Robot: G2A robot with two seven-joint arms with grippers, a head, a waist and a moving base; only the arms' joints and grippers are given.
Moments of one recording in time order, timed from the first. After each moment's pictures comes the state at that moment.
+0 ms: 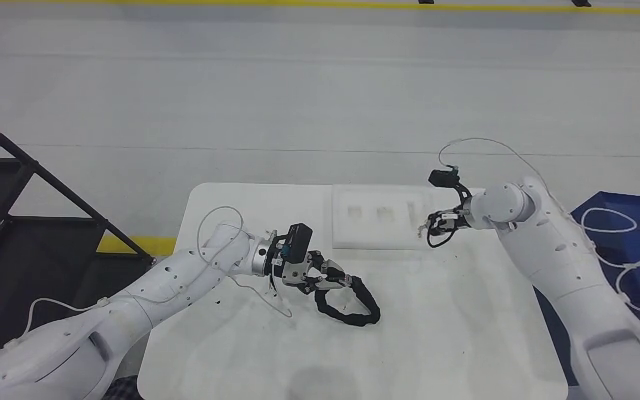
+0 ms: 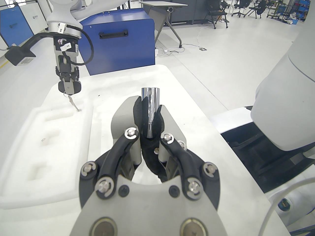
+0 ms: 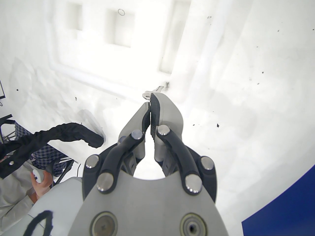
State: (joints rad) left arm 0.67 -0.91 -0.33 -1.23 1.37 -1.01 0.81; right arm -0.60 -1.12 0.83 -0.88 -0.41 -0.12 1.12
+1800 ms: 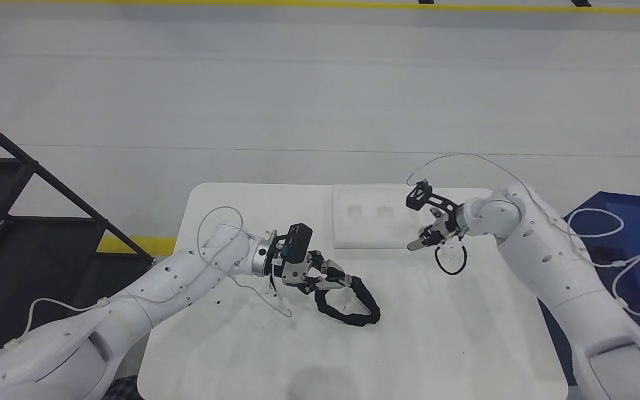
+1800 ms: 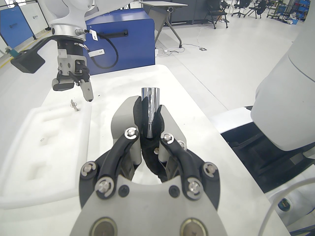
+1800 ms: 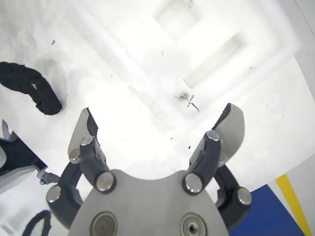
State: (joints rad) left arm 0.67 -0.91 -0.33 -1.23 1.37 -1.01 0.81; right arm -0.65 -1.09 0.82 -0.98 -0.66 -0.71 1.02
